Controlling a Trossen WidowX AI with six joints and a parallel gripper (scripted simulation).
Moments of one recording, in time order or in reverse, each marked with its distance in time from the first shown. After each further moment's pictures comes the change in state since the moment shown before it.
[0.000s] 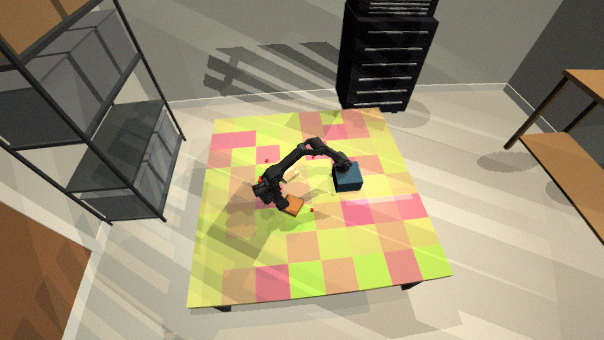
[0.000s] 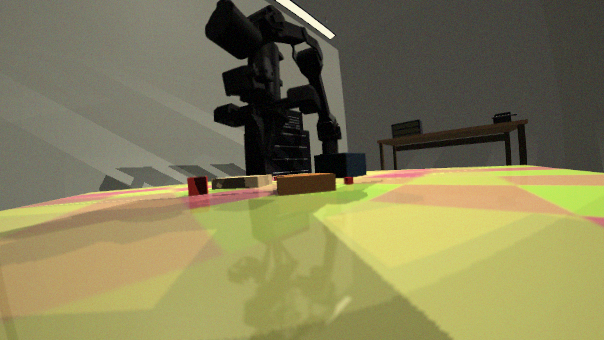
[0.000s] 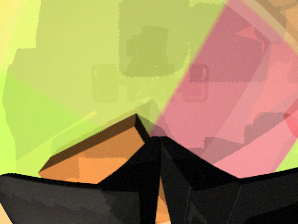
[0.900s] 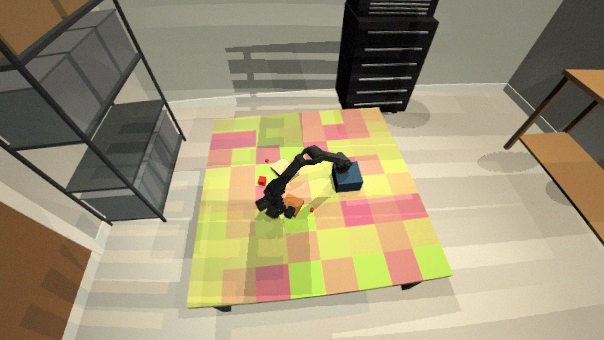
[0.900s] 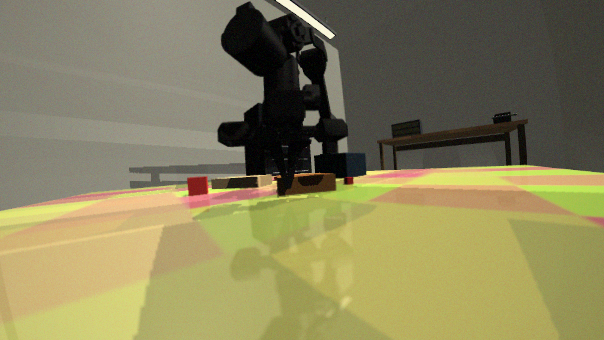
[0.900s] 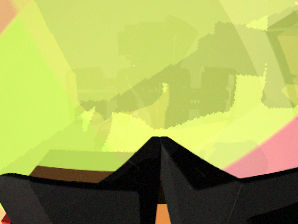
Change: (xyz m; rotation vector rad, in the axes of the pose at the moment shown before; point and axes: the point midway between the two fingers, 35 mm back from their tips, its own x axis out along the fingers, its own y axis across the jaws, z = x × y) arm 0.050 0.042 0.015 -0.473 0.008 0.008
